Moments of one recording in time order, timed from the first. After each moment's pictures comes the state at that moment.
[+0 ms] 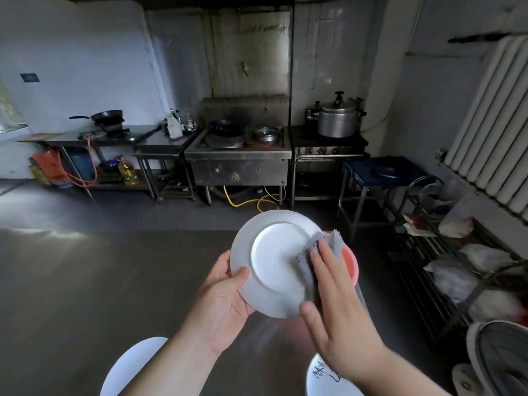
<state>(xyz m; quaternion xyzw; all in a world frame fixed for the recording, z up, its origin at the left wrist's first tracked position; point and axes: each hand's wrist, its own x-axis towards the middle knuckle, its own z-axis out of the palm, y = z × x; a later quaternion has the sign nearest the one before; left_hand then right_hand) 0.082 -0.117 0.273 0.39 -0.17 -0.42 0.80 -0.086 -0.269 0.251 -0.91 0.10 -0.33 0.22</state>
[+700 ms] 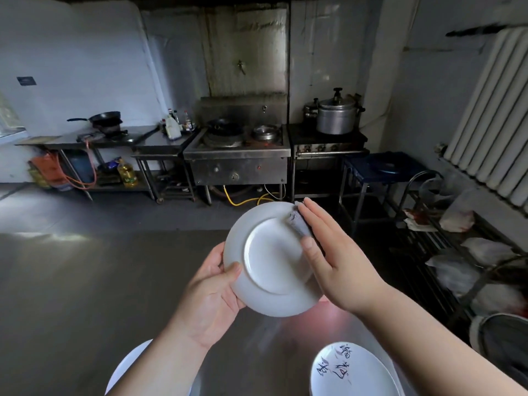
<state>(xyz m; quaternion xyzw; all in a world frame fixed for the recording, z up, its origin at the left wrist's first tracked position) 0.097 -0.107 0.280 0.39 -0.22 -0.41 0.79 -0.049 -0.304 0.310 -0.90 0.10 -0.31 0.29</state>
